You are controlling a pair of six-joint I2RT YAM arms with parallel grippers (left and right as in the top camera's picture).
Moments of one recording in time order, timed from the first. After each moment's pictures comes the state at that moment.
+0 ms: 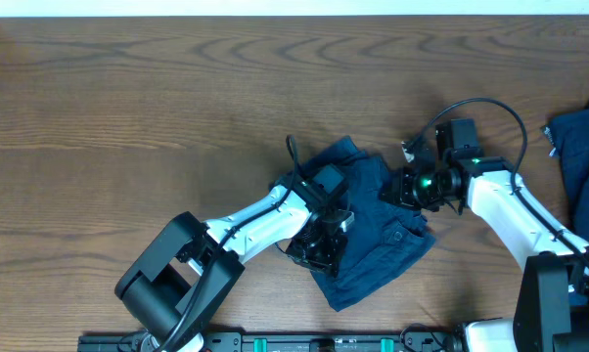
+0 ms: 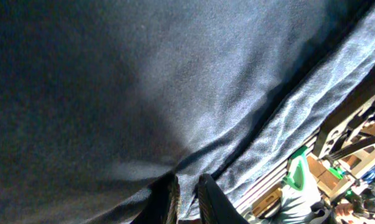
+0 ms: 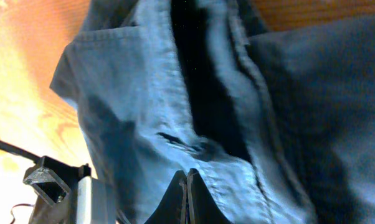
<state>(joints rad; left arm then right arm) -0.79 1.82 1.04 -0.83 0.61 -0.32 0.13 1.58 0.87 -0.60 -0.60 0.29</state>
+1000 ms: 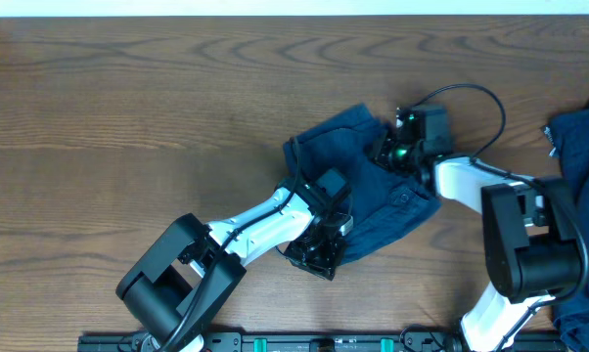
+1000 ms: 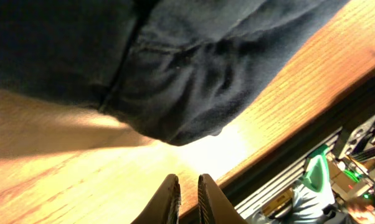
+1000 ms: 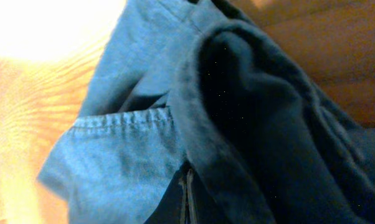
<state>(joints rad) -0.81 1.82 1.04 -0.86 0.56 -0.32 0.16 1.90 0.90 0.08 -0.49 0.67</state>
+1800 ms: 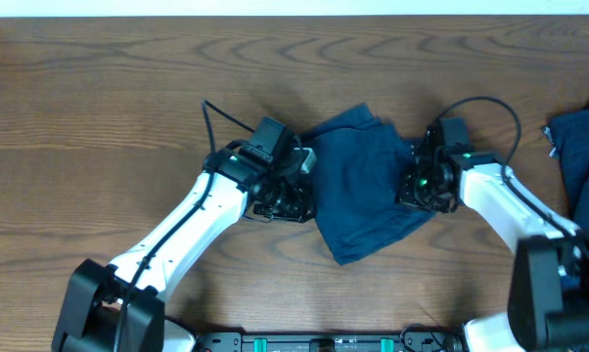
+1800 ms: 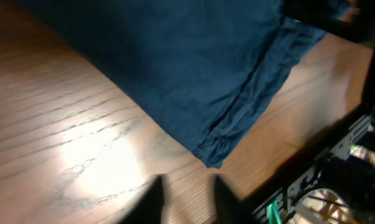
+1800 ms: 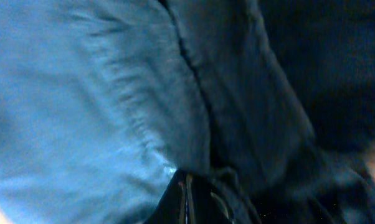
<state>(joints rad) -0.53 1.57 1.06 -0.80 0.52 -0.33 0.14 1.68 0.89 -0.64 -0.28 0.36</state>
